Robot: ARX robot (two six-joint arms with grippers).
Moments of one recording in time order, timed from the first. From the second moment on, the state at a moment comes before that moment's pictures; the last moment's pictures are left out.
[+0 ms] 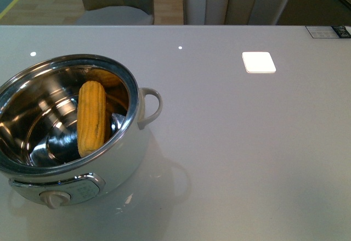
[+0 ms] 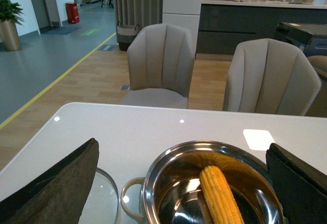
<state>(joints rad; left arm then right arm) 0.00 0.01 0.01 0.00 0.00 -0.01 0.00 0.01 0.02 0.00 0.00 0.01</state>
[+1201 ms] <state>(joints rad) 0.00 0.01 0.01 0.00 0.00 -0.01 0.00 0.01 0.02 0.00 0.00 0.00</state>
